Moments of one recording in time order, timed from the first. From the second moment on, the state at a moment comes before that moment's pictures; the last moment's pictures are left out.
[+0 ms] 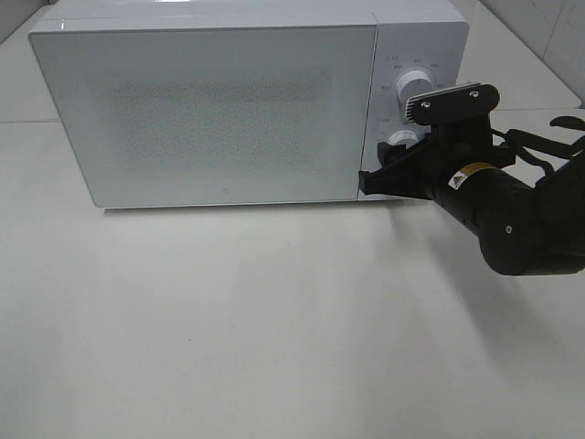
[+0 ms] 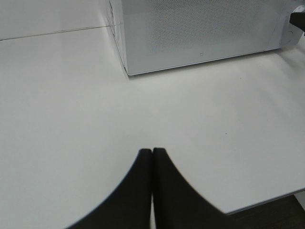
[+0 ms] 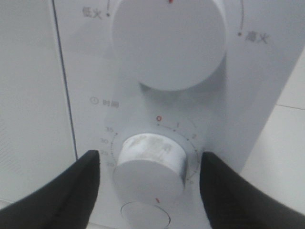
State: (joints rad) left arm -0.29 0.00 -0.51 -0.03 1.05 0.01; right arm 0.43 1.95 -0.66 0.29 -0.99 -0.22
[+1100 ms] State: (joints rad) left arm -0.29 0.00 -0.51 -0.03 1.05 0.01; right arm 0.44 1.99 -0.67 0.29 -1.00 -0.24
